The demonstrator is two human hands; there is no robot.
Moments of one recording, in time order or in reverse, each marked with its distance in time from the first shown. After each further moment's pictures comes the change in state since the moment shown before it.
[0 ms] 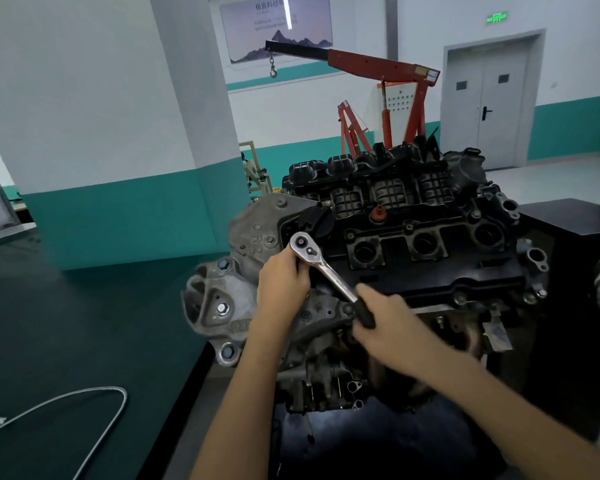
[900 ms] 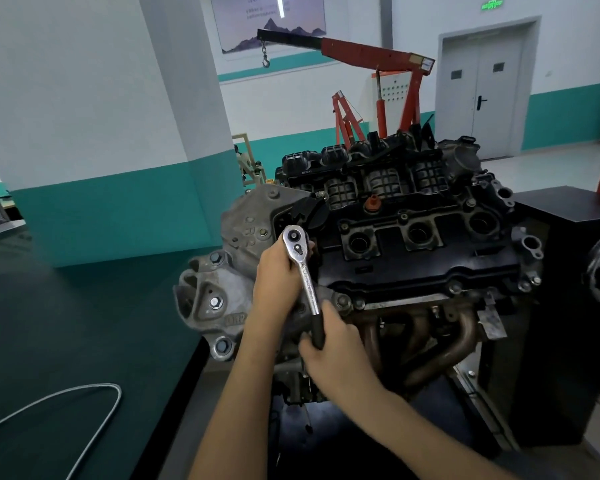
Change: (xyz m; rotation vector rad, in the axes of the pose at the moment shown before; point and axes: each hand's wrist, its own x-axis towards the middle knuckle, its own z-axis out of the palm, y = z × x) left_hand -0.004 0.000 0.004 -0.300 0.000 0.022; right_hand -0.013 -0.032 0.071 0.333 0.153 0.089
